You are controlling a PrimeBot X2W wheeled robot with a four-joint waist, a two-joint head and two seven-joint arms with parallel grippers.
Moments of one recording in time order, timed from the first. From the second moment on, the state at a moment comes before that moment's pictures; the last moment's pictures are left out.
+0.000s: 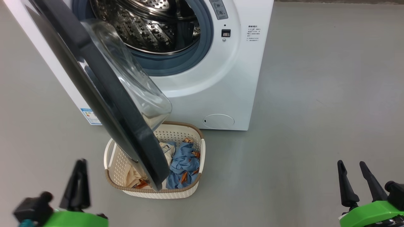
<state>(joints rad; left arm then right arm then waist) -0.04 0.08 -0.02 0.17 -0.41 -0.13 -0.26 -0.05 -0.17 -0.07 0.35 0.36 0.13 -0.25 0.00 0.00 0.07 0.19</state>
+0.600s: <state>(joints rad) -0.06 0.05 -0.13 -0.57 -0.37 -0.13 -0.19 -0.05 -0.17 -0.08 0.32 0.36 0.13 -0.25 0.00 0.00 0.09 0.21</state>
